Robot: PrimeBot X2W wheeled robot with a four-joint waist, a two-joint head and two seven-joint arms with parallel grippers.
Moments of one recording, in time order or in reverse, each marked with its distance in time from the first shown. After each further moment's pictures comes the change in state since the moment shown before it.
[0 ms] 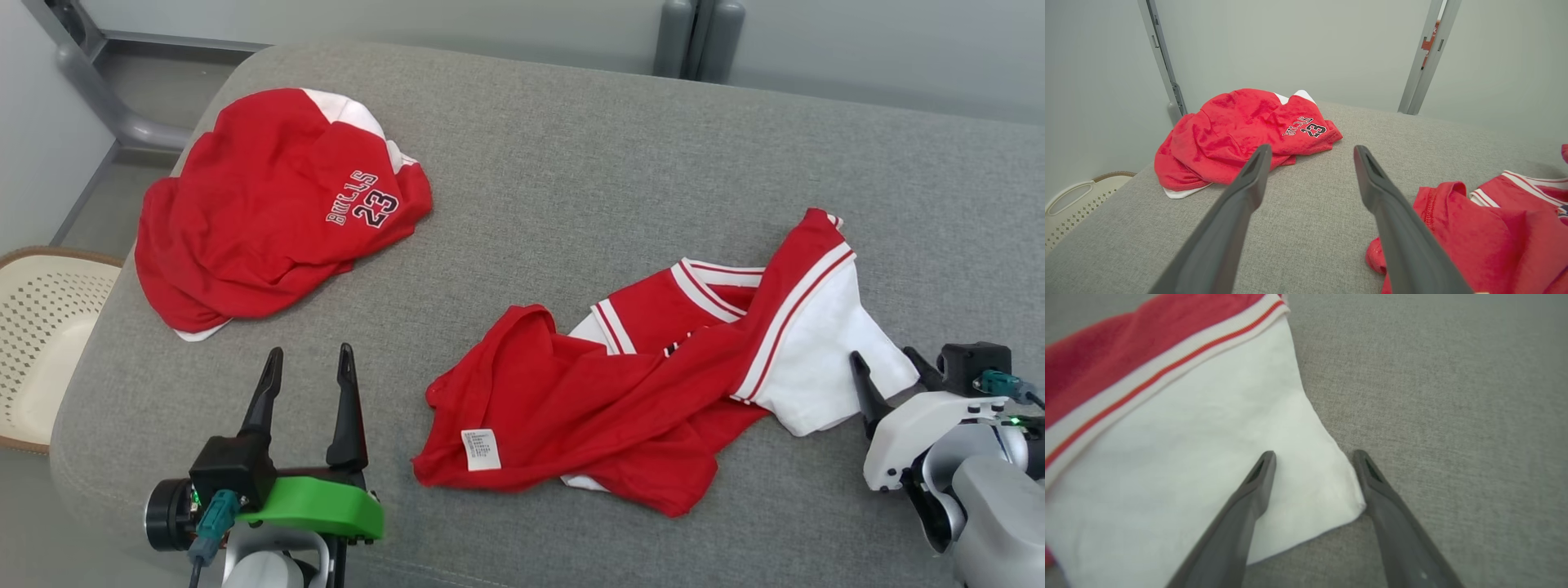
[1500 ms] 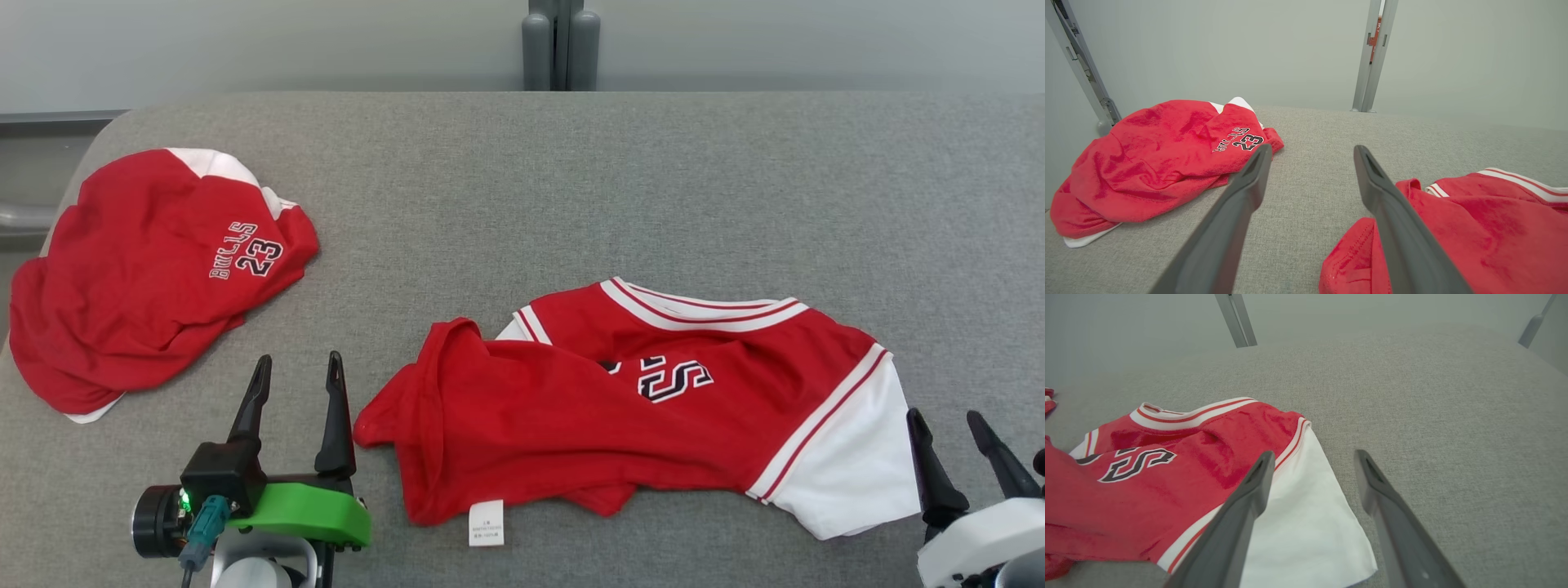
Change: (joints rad) left arm 0.011 0.000 0.038 0.012 0.036 -0.027 0.000; right arm 0.591 0.125 -0.481 -0.834 -0.143 0.000 0.199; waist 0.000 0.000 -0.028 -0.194
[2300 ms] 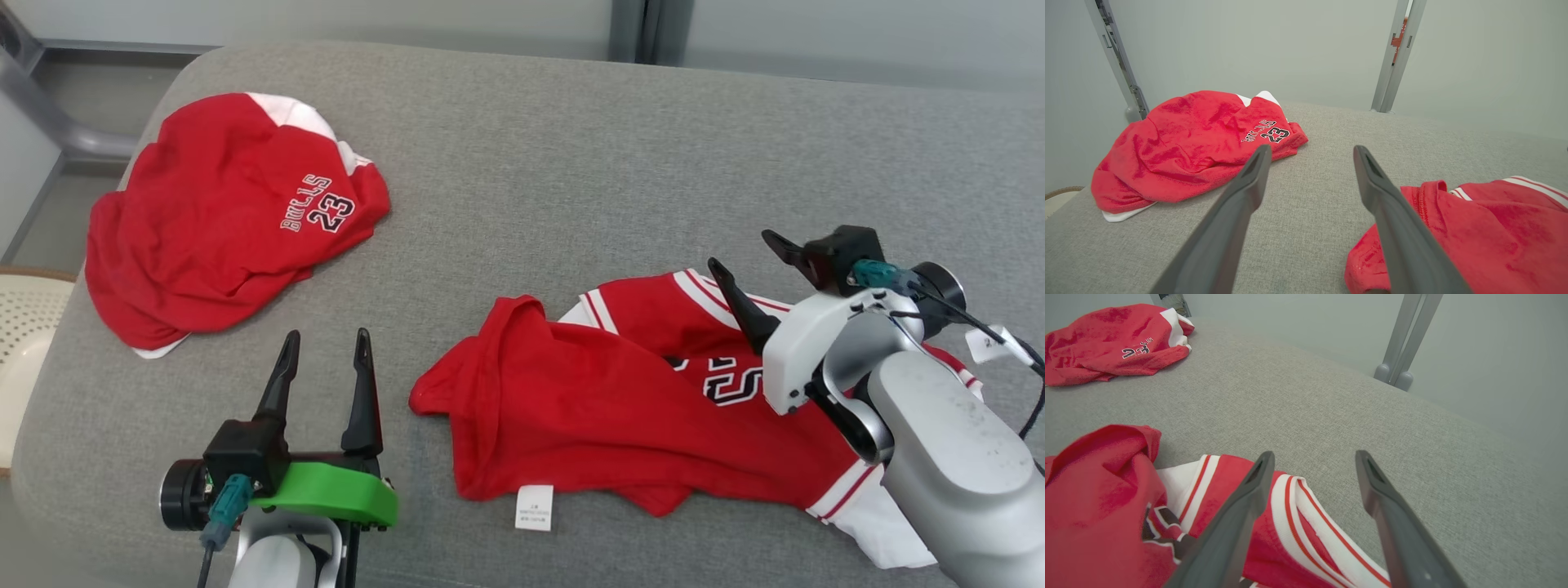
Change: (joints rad) left arm -0.043 0.000 -0.069 -0.006 -0.046 0.024 0.000; right arm -0.655 -0.106 0.560 0.323 -0.035 0.000 0.101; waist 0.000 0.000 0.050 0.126
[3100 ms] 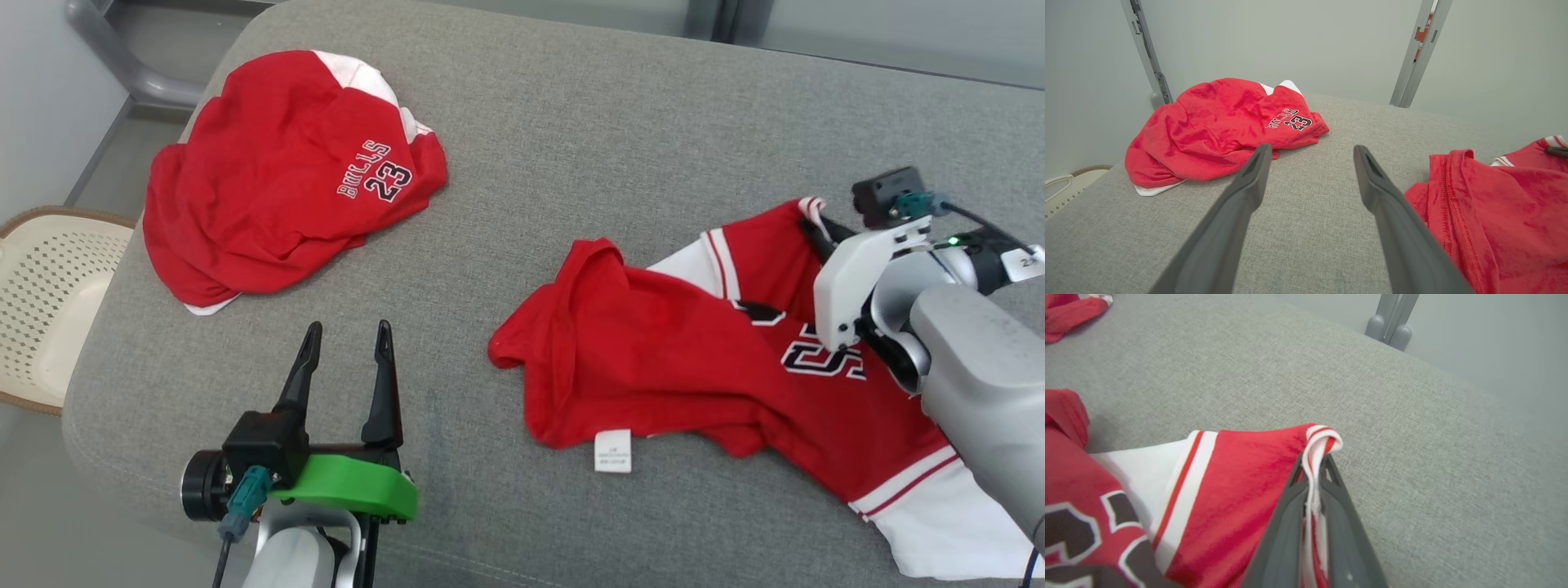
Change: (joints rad) left arm -0.021 0.000 -0.062 -0.004 -0.042 0.034 0.000; right arm -0.309 -0.047 0.271 0.494 0.249 0.000 -0.063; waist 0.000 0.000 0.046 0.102
